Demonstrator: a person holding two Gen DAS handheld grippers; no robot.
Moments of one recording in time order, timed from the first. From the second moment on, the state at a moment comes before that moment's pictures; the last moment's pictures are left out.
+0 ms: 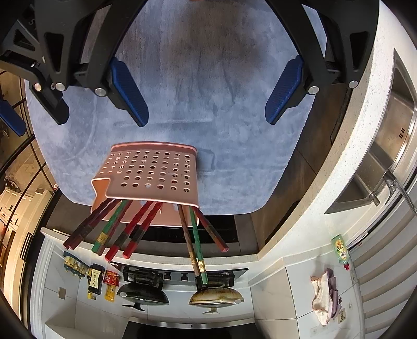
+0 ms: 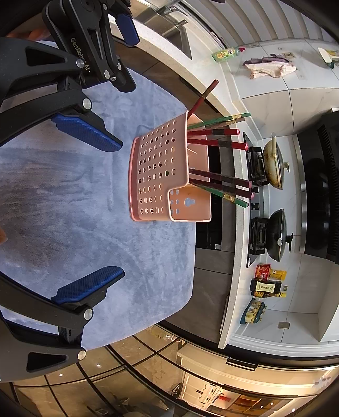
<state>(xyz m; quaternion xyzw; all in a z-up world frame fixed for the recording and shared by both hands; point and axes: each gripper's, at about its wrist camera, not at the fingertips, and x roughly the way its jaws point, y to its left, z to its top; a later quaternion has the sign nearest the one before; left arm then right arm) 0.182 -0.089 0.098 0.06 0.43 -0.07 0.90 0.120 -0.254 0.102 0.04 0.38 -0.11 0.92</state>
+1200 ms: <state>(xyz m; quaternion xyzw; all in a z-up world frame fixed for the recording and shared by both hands) 0.188 -0.089 0.094 0.06 0.43 -0.08 0.90 0.119 -0.259 0.102 0.04 0.38 -0.11 0.92</state>
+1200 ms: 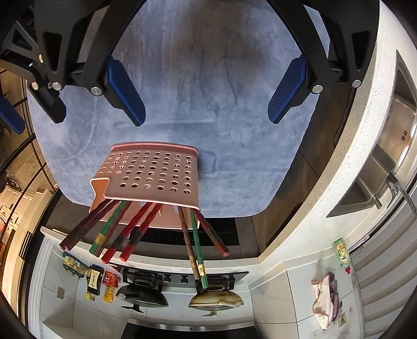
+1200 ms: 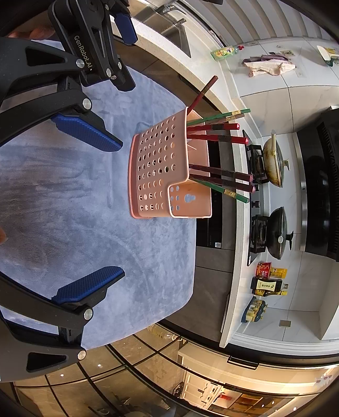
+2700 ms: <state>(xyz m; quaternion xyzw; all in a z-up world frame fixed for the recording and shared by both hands) 0.178 -0.097 0.108 0.06 0.40 -0.07 0.91 0.112 -0.266 0.106 0.05 0.37 -0.12 0.92</state>
